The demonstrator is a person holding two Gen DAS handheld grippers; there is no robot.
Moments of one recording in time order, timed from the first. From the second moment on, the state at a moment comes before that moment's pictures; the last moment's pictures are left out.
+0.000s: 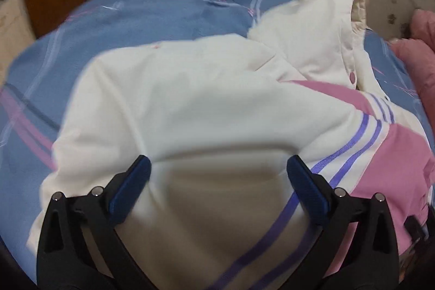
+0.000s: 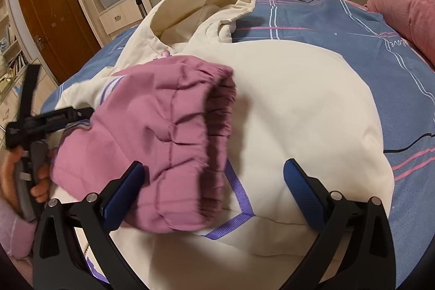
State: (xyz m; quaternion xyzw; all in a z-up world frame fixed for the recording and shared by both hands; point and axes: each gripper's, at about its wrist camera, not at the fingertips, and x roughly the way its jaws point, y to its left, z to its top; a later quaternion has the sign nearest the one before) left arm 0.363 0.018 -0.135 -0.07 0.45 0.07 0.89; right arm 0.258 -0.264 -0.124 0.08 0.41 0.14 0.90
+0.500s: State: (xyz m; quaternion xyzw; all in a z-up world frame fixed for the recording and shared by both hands) left arm 0.396 -0.036 -0.152 -0.03 0.44 0.07 0.89; right arm 0.253 -0.293 -0.112 0.09 0.37 0.03 0.92
